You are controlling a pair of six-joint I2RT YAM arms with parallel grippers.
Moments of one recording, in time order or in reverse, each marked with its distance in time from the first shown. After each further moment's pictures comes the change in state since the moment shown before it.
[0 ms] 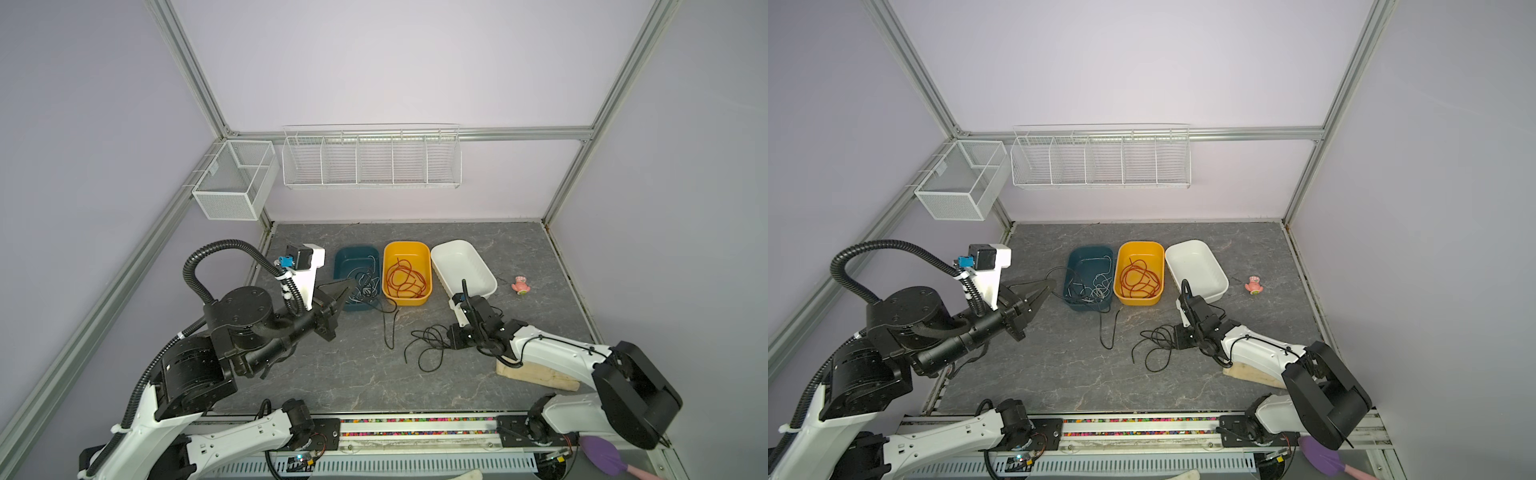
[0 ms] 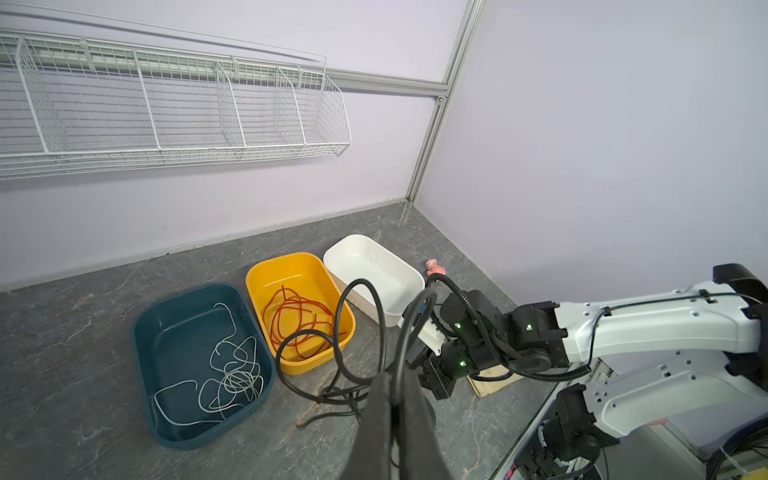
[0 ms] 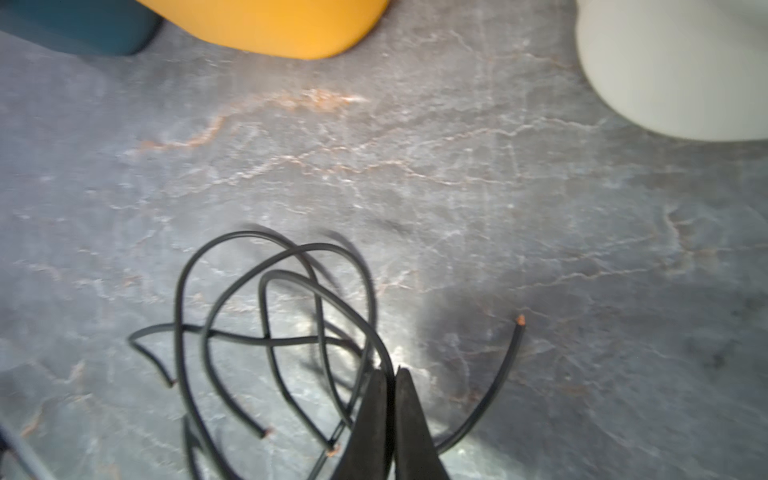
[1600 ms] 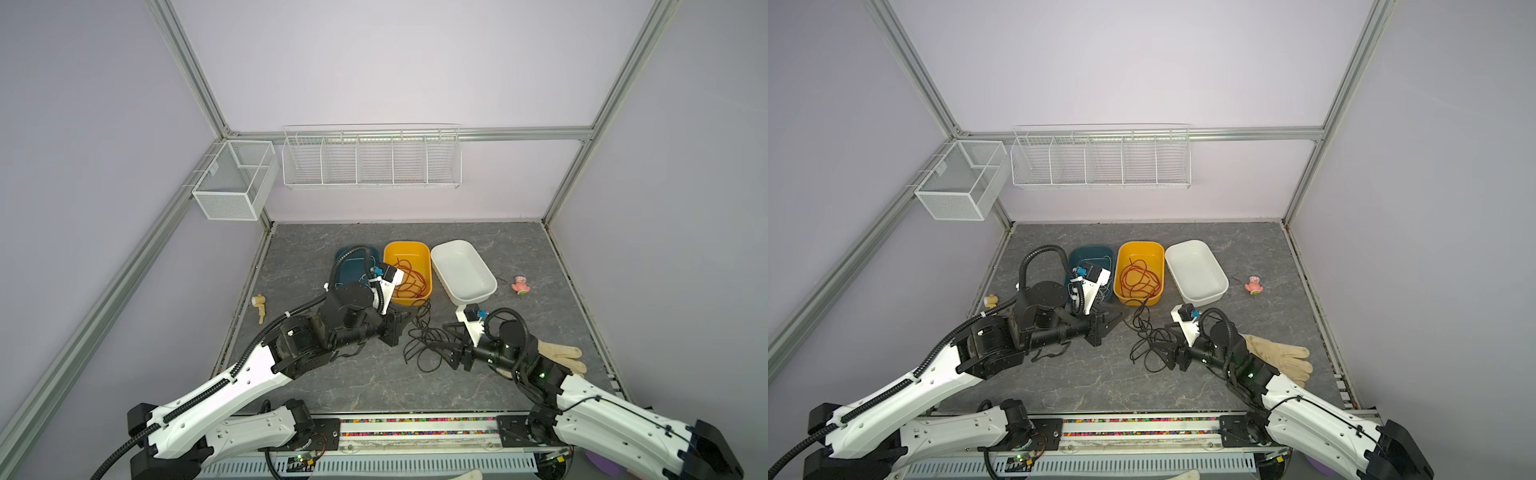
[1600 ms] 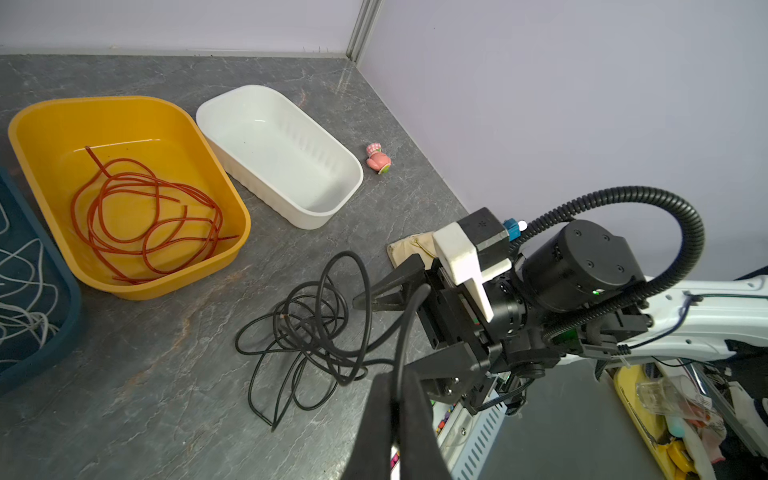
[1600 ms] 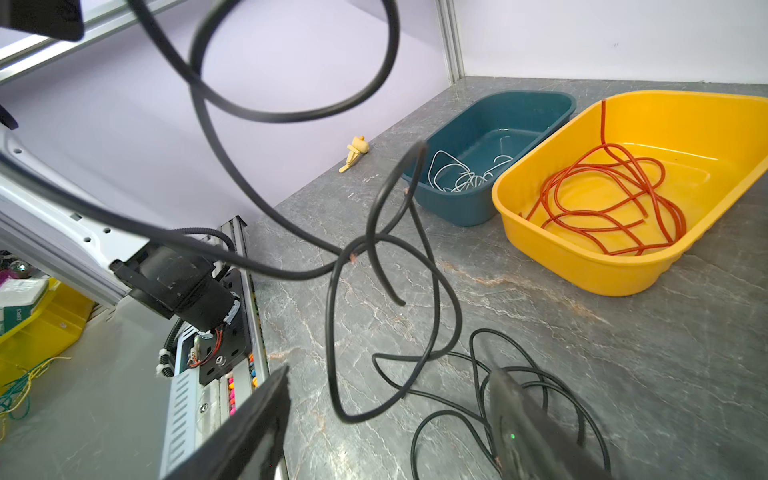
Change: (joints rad) left arm 0.000 0.173 -0.341 0.286 0.310 -0.202; right arm 0.161 -0.547 -0.262 0.397 -0.175 -0.140
